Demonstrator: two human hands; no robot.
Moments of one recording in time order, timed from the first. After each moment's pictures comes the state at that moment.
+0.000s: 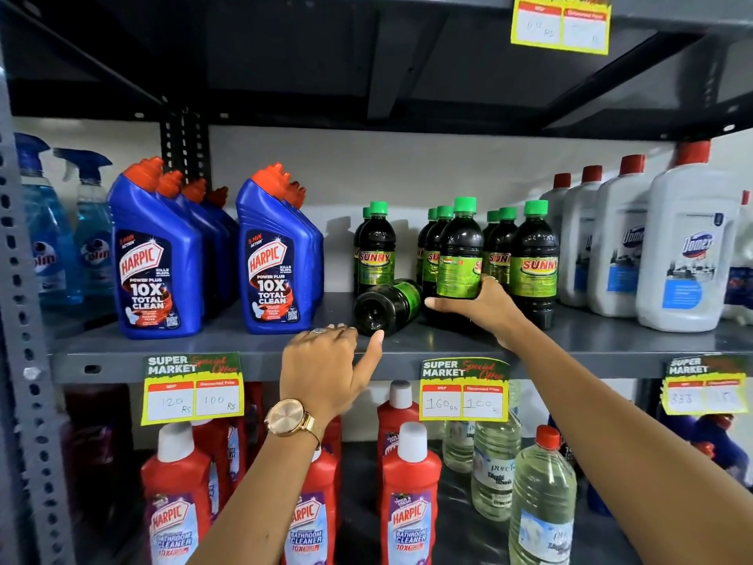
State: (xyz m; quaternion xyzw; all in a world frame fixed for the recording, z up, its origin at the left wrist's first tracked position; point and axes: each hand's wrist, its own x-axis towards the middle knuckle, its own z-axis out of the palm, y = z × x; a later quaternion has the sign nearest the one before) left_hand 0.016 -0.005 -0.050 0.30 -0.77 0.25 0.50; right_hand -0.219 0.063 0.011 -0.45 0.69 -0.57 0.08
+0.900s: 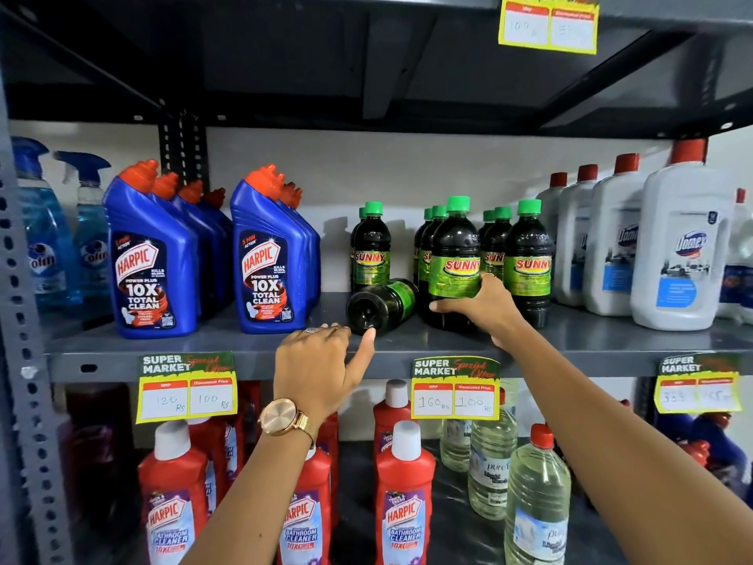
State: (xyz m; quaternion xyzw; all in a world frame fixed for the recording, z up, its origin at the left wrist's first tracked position) left_hand 0.014 -0.004 -0.051 0.31 -0.77 0.24 0.51; right_hand -0.223 0.068 0.009 -0.45 0.68 -0.57 0.04
